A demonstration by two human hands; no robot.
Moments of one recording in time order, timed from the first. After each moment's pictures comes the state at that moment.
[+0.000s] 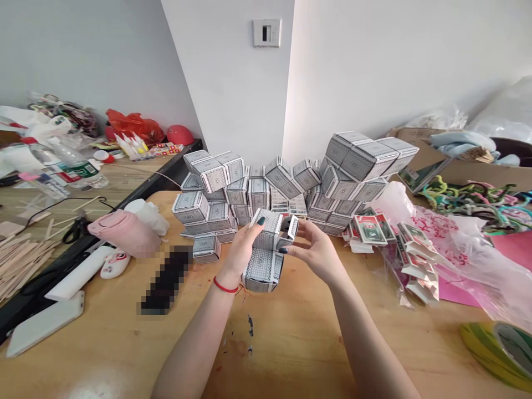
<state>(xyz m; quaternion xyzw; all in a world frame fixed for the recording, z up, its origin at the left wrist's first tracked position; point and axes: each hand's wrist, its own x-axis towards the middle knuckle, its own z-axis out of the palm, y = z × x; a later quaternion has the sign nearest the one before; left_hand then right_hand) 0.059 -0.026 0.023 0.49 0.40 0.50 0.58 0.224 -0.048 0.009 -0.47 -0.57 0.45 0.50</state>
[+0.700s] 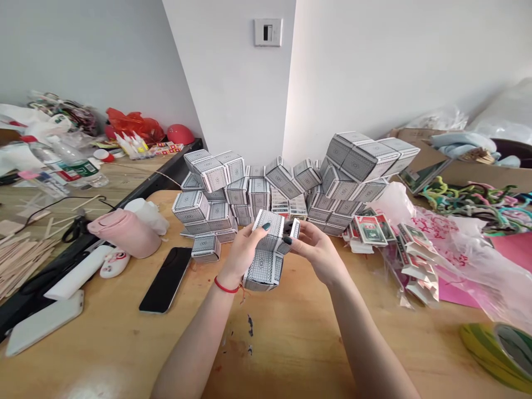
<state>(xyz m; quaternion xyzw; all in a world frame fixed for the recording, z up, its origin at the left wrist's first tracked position) 0.062 -0.030 0.027 0.49 0.42 0.47 0.60 0.220 -0.051 0.014 -0.44 -0.50 0.53 0.52</state>
